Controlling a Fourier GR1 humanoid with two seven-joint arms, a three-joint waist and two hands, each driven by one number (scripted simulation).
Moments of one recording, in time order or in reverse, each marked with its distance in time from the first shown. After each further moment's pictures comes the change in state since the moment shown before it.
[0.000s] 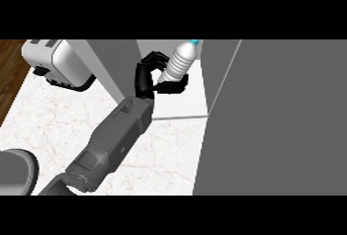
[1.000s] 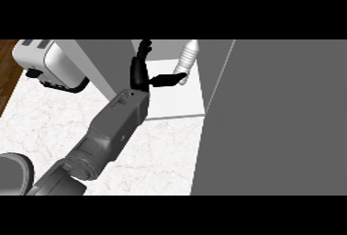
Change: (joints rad) left arm -0.138 0.004 0.071 0.249 -0.010 -0.029 -0.098; right arm 0.018 0.016 0.013 0.005 -0.011 0.052 -0.027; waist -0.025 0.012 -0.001
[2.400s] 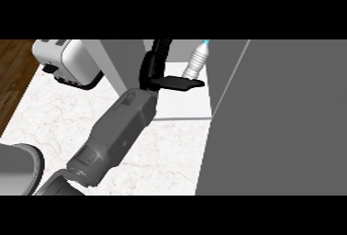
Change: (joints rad) left arm 0.091 -0.006 -0.032 -0.303 0.084 -0.380 0.019; right arm 0.037 0.015 -0.035 -0.005 -0.001 0.028 -0.008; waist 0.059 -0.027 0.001
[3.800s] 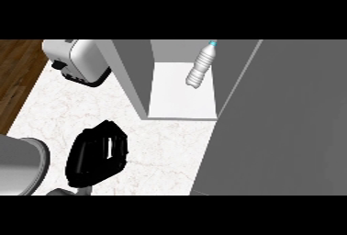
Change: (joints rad) left arm 0.971 0.343 -0.187 -1.166 -0.059 0.061 0.188; right arm -0.189 -0.020 0.278 0.017 0.057 0.034 0.318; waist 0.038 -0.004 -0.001
